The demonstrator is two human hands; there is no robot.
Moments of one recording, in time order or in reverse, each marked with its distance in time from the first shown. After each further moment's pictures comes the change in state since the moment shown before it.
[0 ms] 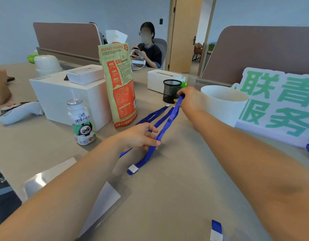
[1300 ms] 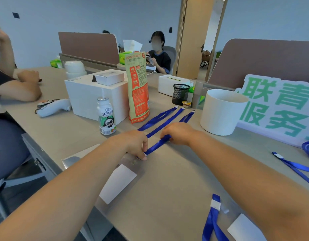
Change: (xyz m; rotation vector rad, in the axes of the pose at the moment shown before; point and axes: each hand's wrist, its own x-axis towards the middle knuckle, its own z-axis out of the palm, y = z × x) left_hand -0.077 -0.012 -0.004 0.921 0.063 -0.066; right_hand -0.097 -0.044 0.013 -0.468 -0.630 -0.617
